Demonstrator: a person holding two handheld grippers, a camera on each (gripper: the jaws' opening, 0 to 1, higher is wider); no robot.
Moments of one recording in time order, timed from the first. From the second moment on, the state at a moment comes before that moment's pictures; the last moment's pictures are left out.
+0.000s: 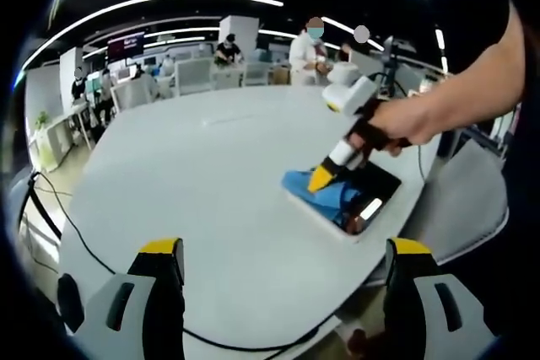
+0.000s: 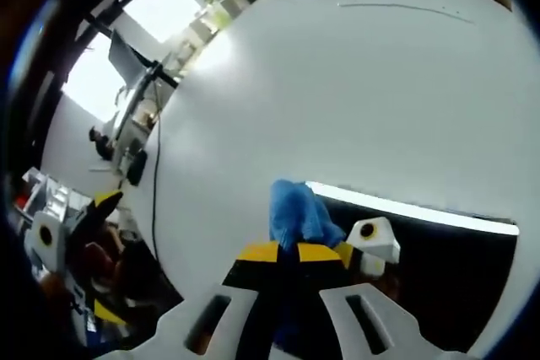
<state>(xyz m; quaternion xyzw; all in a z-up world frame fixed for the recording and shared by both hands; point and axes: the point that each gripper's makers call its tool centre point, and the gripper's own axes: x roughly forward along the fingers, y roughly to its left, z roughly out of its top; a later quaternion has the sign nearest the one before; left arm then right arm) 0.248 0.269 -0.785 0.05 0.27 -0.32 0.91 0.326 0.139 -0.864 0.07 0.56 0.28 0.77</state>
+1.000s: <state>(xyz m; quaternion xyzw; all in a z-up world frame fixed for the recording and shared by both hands) 0.253 0.269 -0.768 0.02 0.24 -0.29 0.93 0.311 0.138 -0.866 0.10 0.57 0.29 0.77</state>
